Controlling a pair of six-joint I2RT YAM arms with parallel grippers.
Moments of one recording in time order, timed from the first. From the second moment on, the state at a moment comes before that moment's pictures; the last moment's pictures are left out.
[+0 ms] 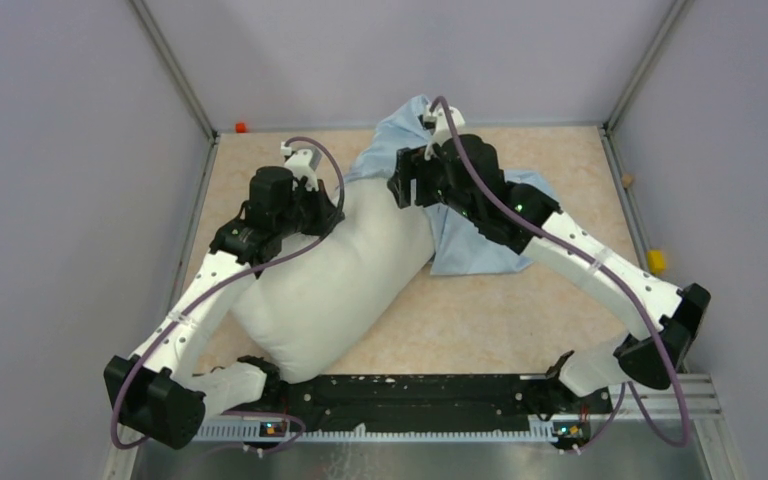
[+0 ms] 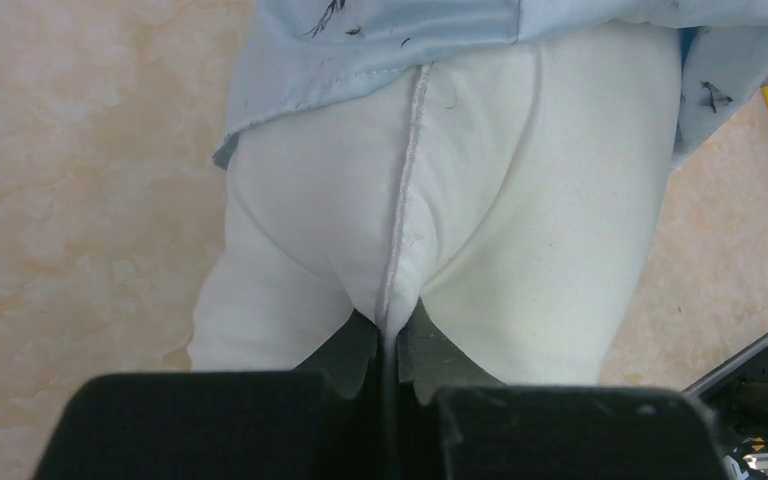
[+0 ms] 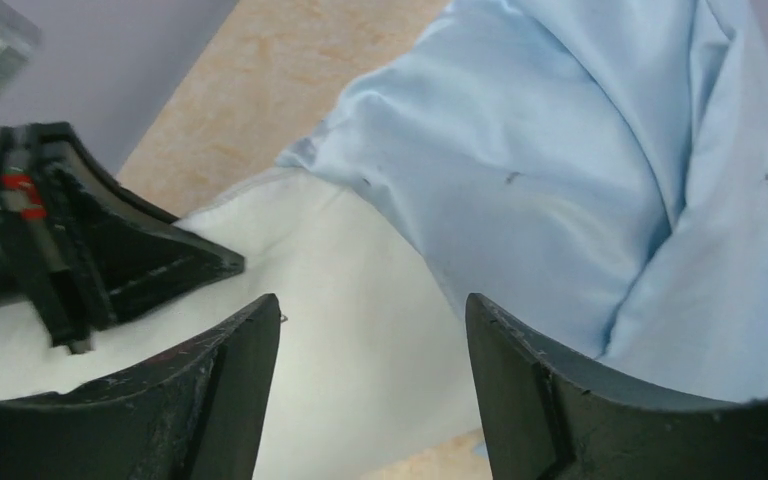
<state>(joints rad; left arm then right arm) -0.36 1.13 1.06 -0.44 0.20 -0.32 0.86 1.45 1.59 -0.46 0.22 0.31</state>
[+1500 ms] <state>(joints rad) -0.24 1.44 1.20 -0.33 0.31 -0.55 1.10 1.61 1.66 -0.58 0.08 0.35</state>
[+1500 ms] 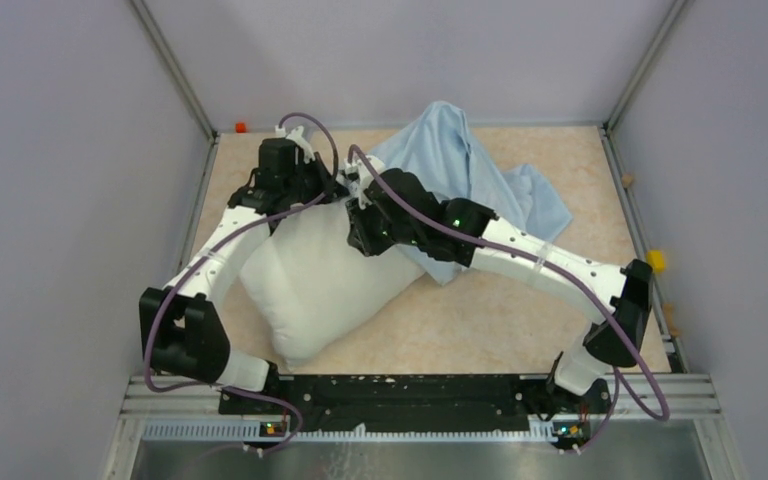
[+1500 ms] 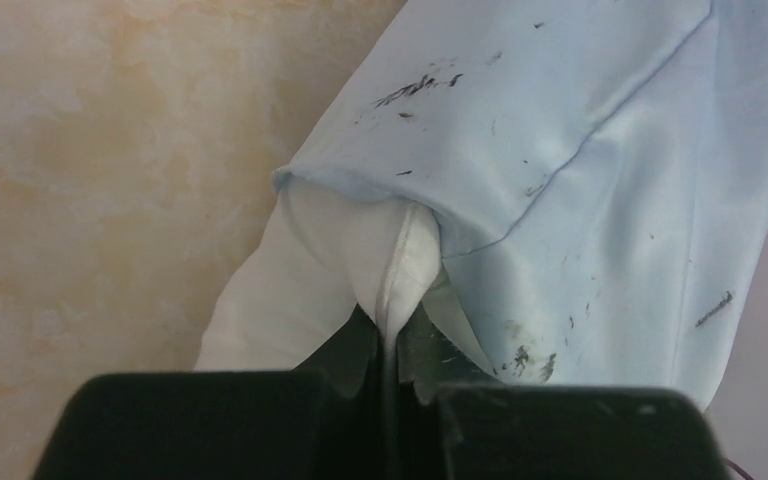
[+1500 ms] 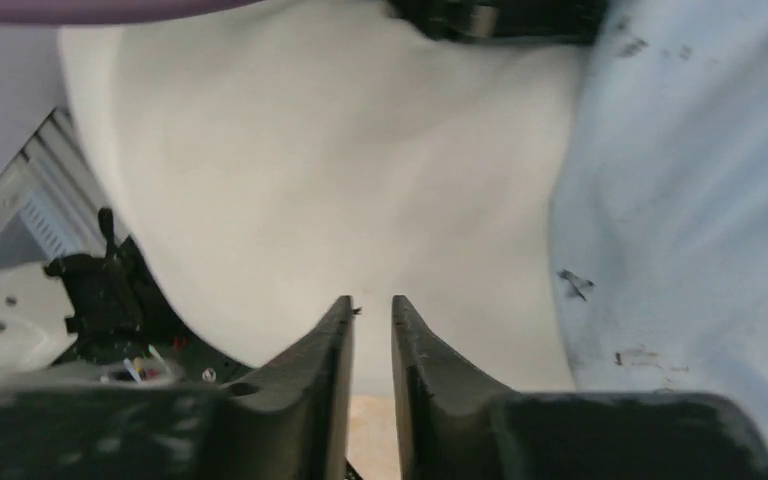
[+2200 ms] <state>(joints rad) -0.33 1.28 1.34 -0.45 0.14 -0.34 1.01 1.34 1.05 -0.44 0.48 0.37</state>
